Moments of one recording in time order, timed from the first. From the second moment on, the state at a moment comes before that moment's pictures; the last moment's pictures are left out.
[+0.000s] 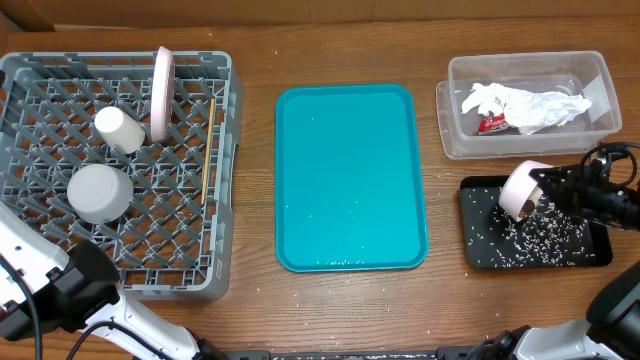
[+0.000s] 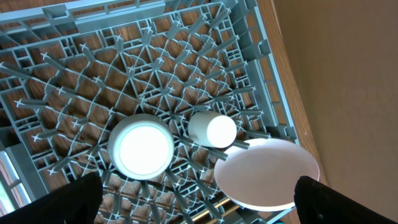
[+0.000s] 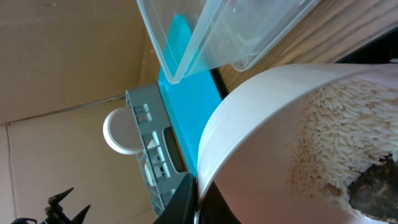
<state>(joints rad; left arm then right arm) 0.68 2.02 2.70 -1.67 0.09 -0.63 -0.71 1.73 1.14 -1.09 -1.09 -0.06</state>
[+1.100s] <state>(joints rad) 0.68 2.02 2.70 -1.67 0.09 -0.63 -0.73 1.73 1.13 -1.12 -1.23 0.04</state>
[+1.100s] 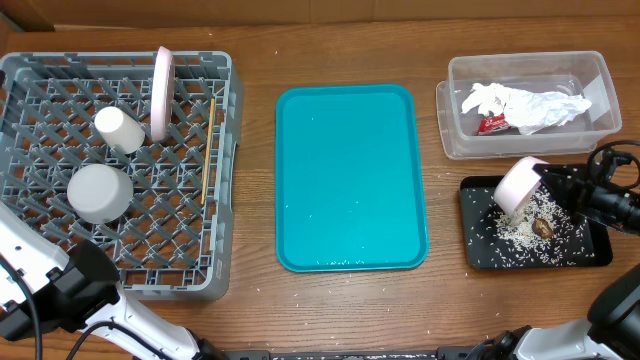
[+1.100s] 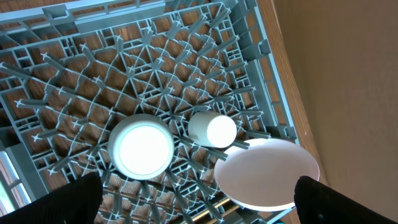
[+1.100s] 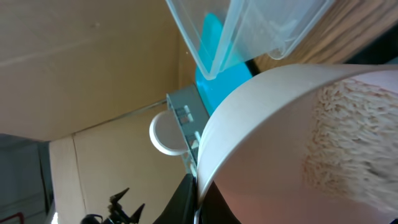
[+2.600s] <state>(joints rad) 0.68 2.02 2.70 -1.67 0.09 -0.63 -0.73 1.73 1.13 -1.01 -1.30 0.33</state>
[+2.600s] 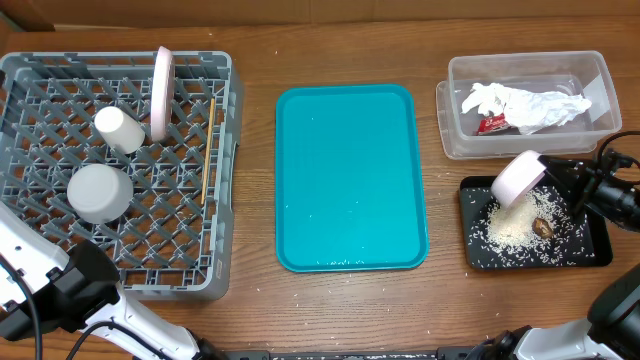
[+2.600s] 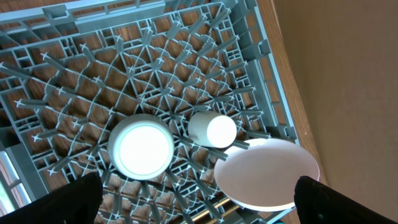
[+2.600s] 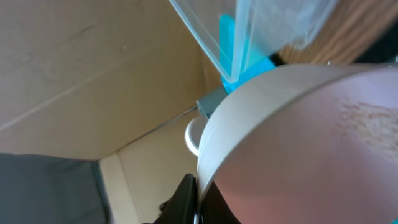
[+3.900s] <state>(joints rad) 0.68 2.02 2.70 -1.67 0.09 -0.63 -0.88 1.73 1.13 -1.02 -1.39 0.37</state>
